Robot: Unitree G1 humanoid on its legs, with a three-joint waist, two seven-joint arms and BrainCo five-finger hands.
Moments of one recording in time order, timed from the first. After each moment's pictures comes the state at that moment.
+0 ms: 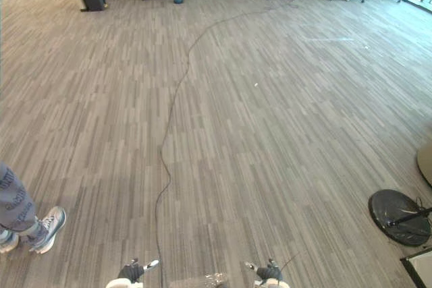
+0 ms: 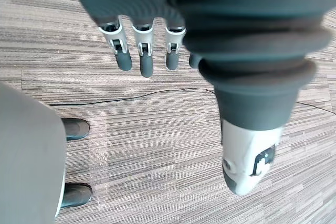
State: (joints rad) left arm 0.10 0.06 0.09 1.01 0.00 -0.03 0.10; right arm 0.08 0.00 -0.26 1.00 -0.04 0.00 -0.14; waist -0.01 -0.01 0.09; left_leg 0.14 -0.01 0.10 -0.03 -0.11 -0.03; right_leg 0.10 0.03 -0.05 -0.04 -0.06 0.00
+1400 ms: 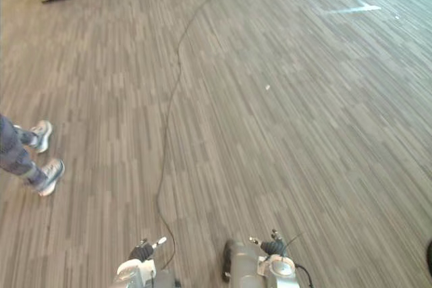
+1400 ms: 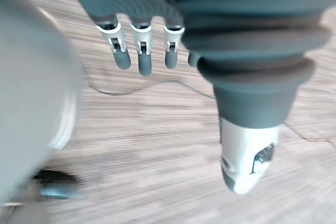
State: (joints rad) left arm 0.03 -0.05 0.25 0.87 -0.02 -0.03 0.09; right arm 0.04 -0.04 -0.15 0.88 -0.04 0.00 -0.13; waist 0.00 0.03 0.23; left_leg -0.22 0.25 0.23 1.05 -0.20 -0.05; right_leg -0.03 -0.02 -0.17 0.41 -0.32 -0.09
